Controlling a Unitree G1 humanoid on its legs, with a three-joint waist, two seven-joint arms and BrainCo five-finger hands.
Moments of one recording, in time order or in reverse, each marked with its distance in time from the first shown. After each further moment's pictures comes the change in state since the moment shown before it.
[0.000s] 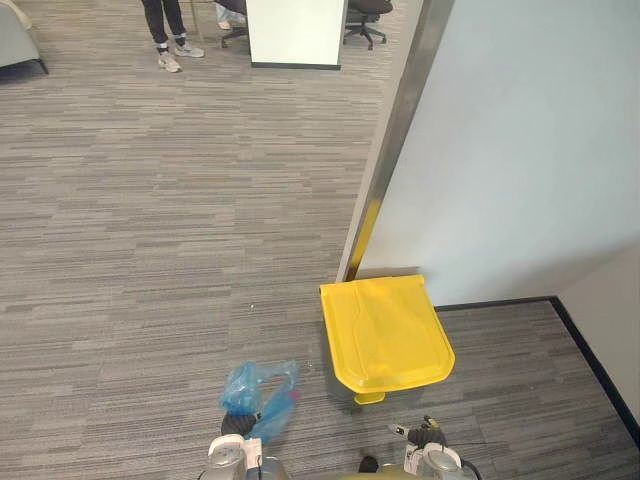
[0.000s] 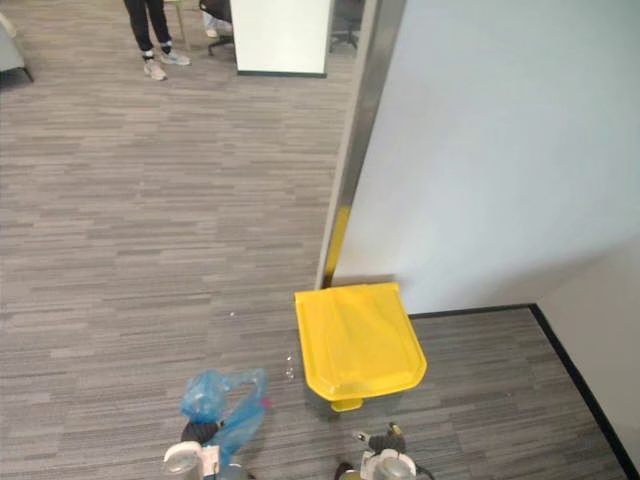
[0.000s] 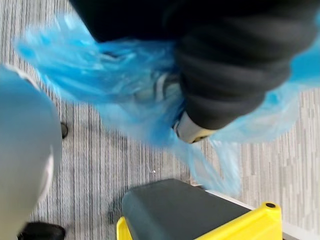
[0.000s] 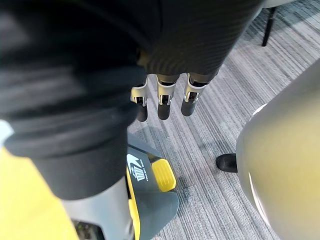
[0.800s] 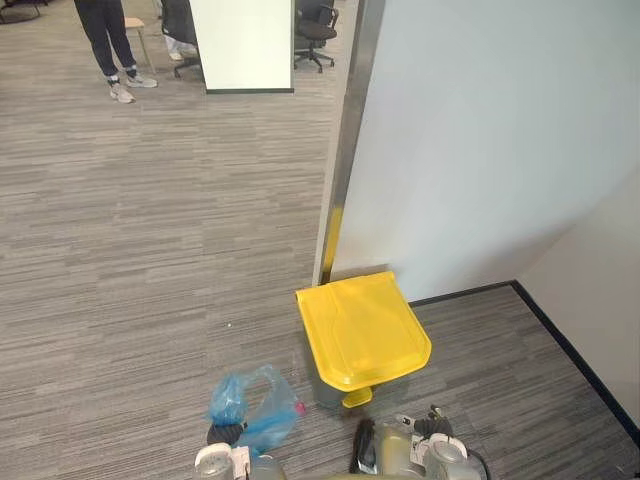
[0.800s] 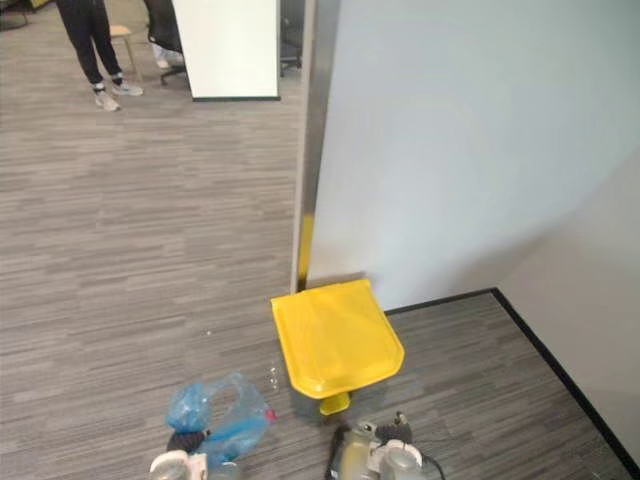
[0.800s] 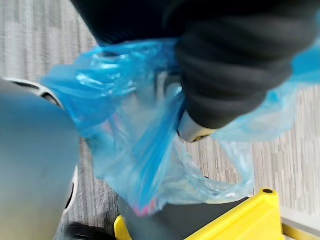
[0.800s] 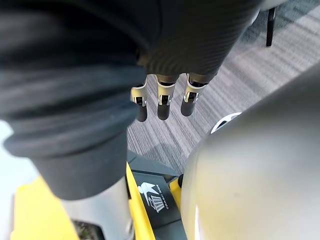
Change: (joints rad) left arm -0.034 0.000 0.064 0.035 0.000 -0.006 0.009; right arm -0.061 -0.045 0.040 -0.018 -0.015 0.013 -0.011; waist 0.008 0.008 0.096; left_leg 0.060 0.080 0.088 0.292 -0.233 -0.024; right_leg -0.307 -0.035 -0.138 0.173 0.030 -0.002
